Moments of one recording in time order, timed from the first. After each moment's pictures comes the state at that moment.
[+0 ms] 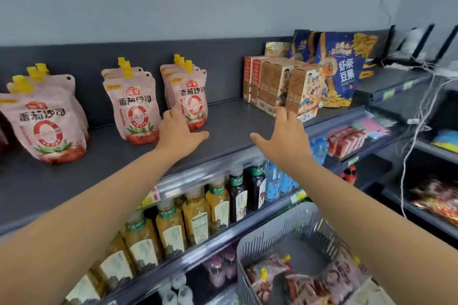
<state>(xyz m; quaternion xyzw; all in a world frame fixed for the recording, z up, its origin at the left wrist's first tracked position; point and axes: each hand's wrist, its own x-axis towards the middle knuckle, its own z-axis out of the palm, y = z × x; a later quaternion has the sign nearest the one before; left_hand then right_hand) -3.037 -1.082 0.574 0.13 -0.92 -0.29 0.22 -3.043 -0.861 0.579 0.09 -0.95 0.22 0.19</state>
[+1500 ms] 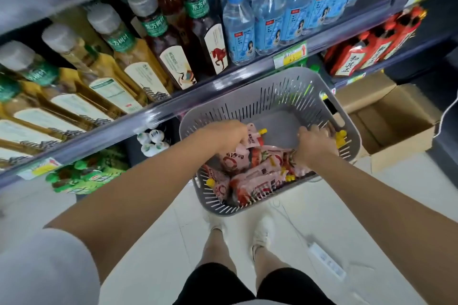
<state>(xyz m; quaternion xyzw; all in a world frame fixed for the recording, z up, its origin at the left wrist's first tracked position) -3.060 -0.853 0.278 -0.14 -0.93 -0.05 -0.34 -3.080 -0.647 0.257 0.09 -0.96 0.01 -0.27</state>
